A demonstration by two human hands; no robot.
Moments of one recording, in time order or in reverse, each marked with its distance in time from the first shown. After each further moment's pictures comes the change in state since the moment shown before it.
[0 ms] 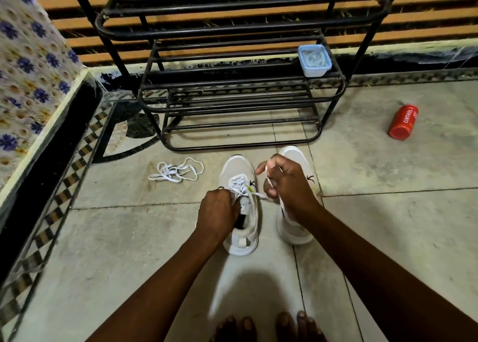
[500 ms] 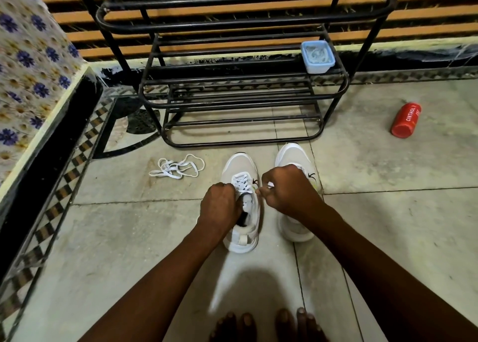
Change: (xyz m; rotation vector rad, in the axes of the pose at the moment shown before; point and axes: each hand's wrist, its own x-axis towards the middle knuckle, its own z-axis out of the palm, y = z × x) left_hand 0.004 0.003 0.000 0.030 -0.022 0.008; right_hand 0.004 0.020 -0.008 -0.930 -0.127 -0.303
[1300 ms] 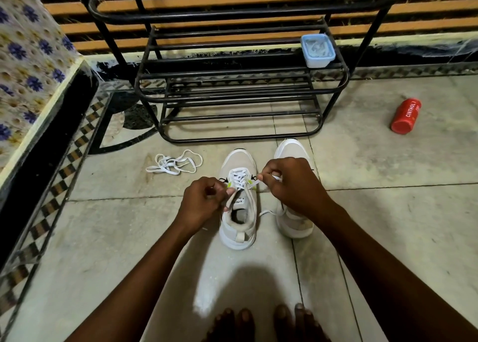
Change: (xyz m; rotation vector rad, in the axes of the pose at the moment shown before) left_hand -0.006 -0.038 -0.016 -0.805 -0.082 -0.160; right_hand -0.005 -0.007 -0.023 0.272 -0.002 0.122
